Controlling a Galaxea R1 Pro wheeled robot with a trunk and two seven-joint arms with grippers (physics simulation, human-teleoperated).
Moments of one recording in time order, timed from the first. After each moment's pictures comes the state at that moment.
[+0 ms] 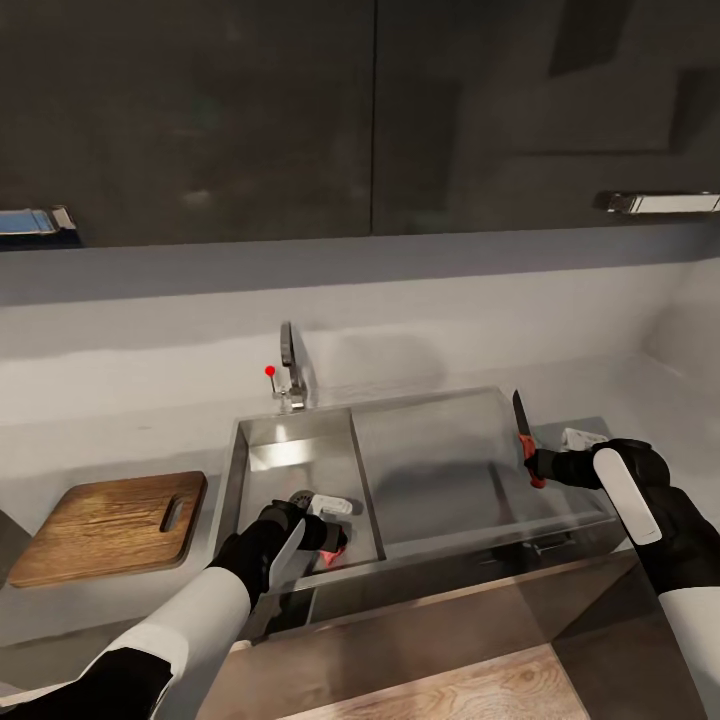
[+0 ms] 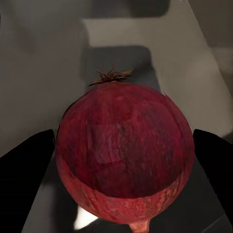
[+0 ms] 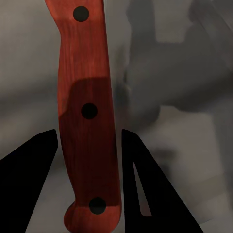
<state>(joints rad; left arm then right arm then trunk) -0.82 -0.17 -0.17 -0.48 0.01 0.63 -0.15 -0.71 -0.35 0.02 -1.24 -0.66 1.04 -0.27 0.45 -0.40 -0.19</state>
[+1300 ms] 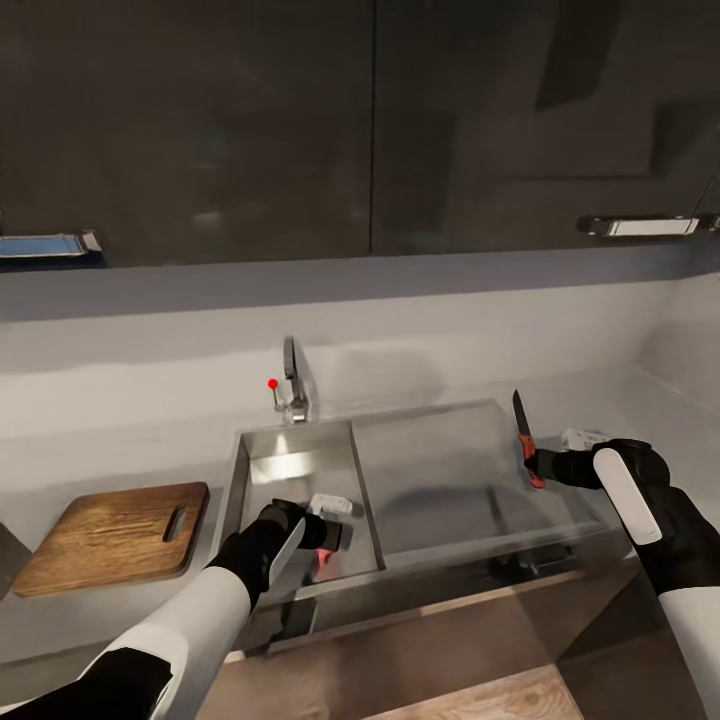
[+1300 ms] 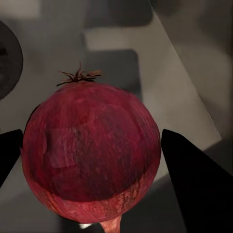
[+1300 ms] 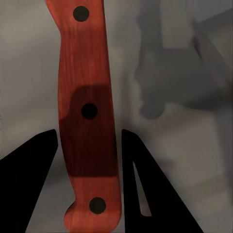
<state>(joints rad) -0.82 -0.17 -0.17 -0.49 0.01 0.63 -0.16 -0.71 -0.35 0.02 -1.24 -0.66 1.04 -0.27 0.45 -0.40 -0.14</state>
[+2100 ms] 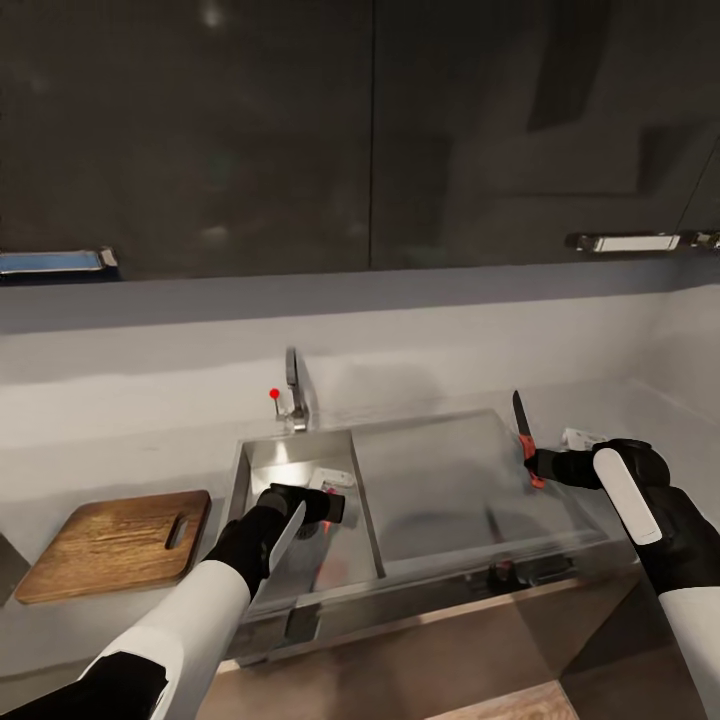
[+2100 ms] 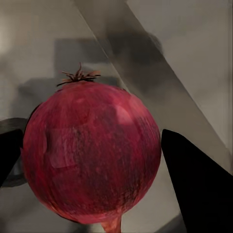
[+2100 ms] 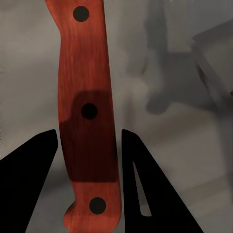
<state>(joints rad) -0.82 -0.17 -0.17 -0.61 0.01 0.58 -0.16 -0.71 -0.35 0.02 -1.24 -0.66 1.04 -0.27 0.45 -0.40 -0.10</state>
